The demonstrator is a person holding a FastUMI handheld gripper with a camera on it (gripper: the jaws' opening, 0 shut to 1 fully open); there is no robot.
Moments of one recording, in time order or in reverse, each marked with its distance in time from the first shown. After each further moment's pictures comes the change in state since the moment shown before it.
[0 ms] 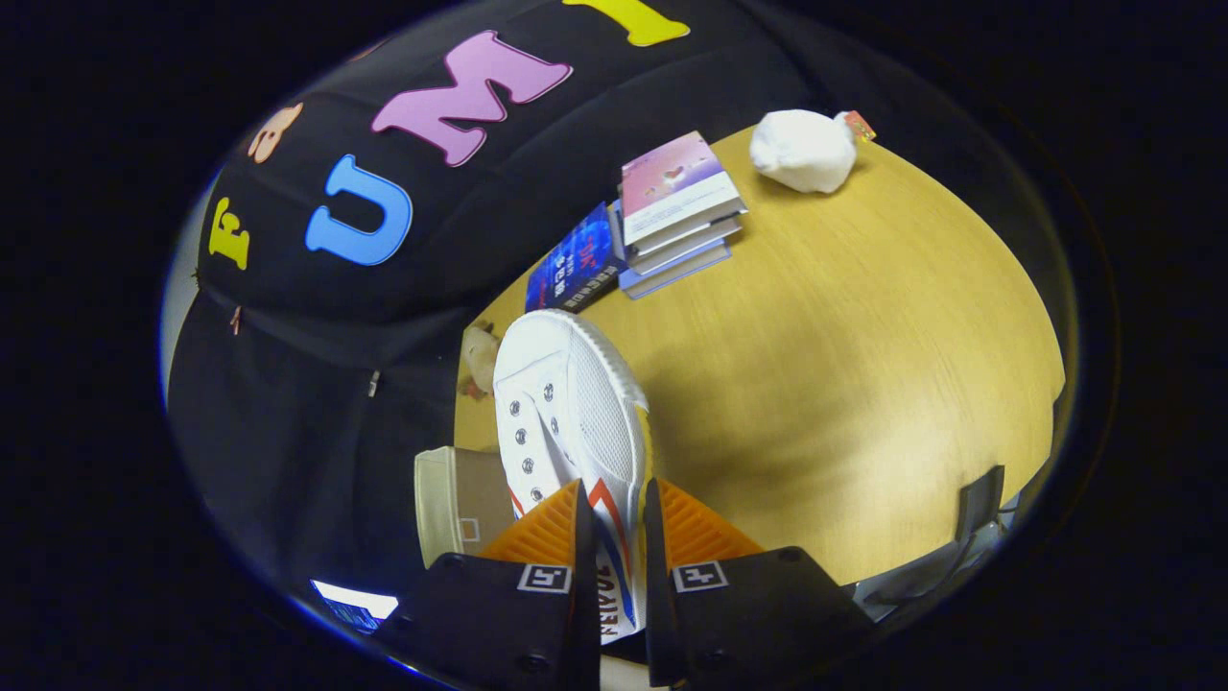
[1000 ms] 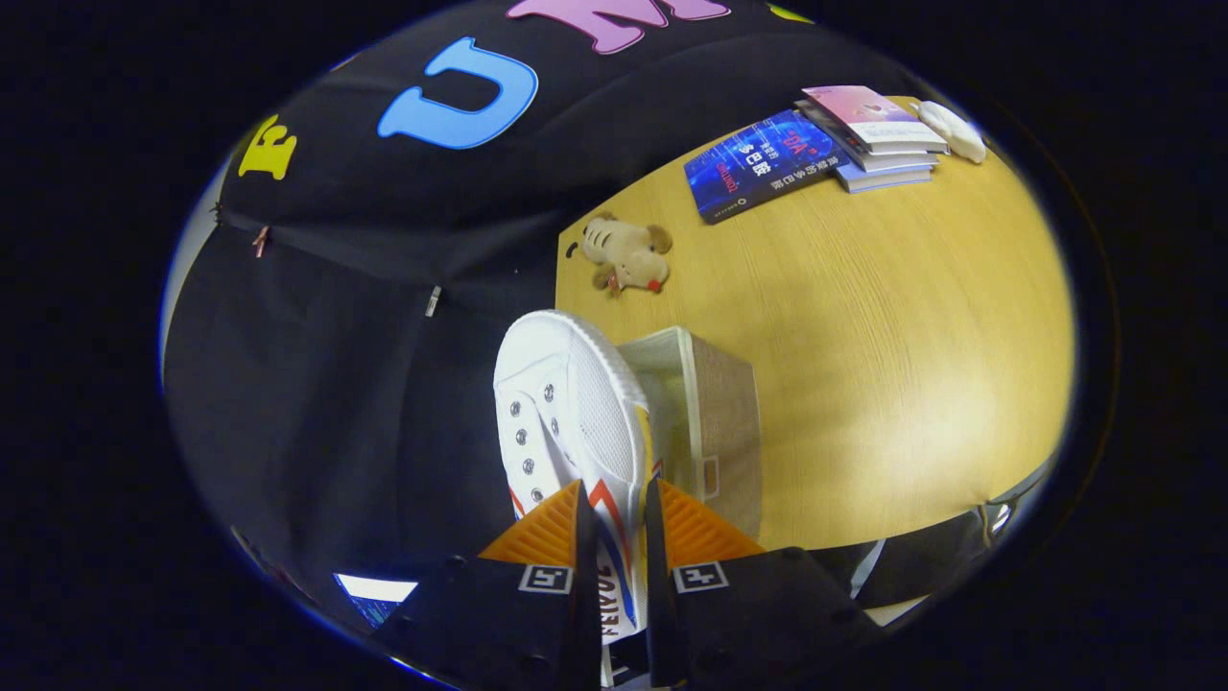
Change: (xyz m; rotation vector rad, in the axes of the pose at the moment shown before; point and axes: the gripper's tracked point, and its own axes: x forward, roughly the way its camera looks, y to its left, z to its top) arm 0.098 0.238 -0.158 -0.057 0.186 0.017
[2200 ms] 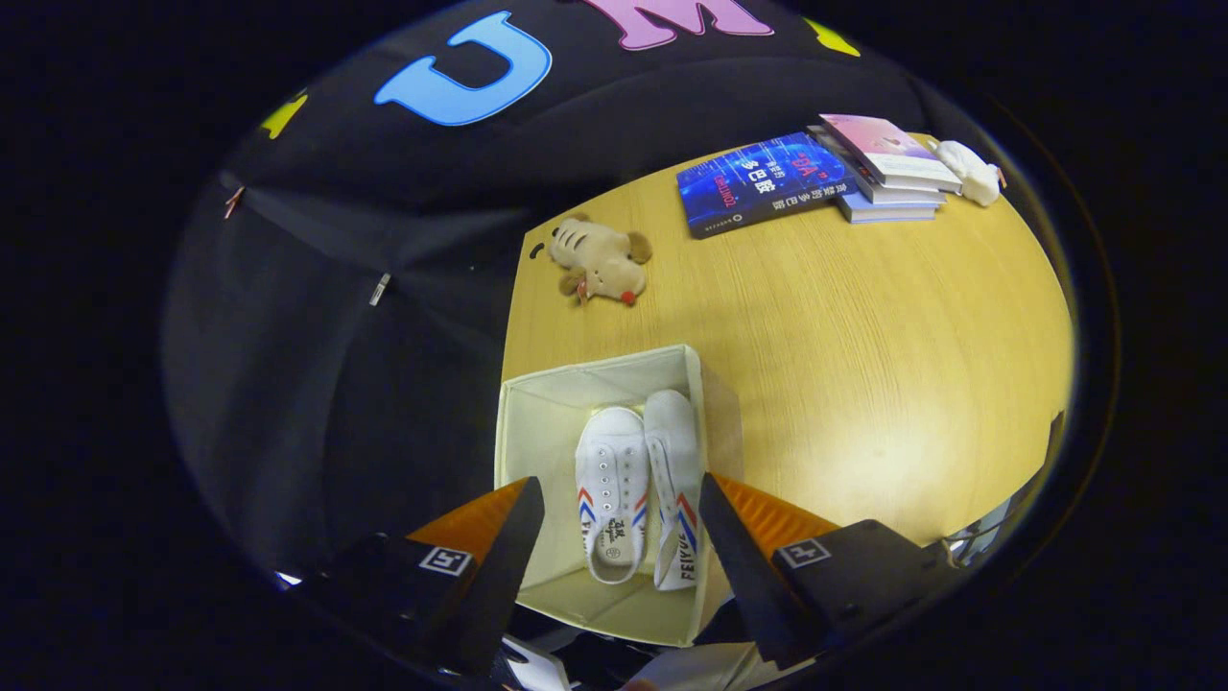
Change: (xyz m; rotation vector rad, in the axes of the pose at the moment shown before) arm 0.042 -0.004 0.019 -0.100 -0.087 -0.123
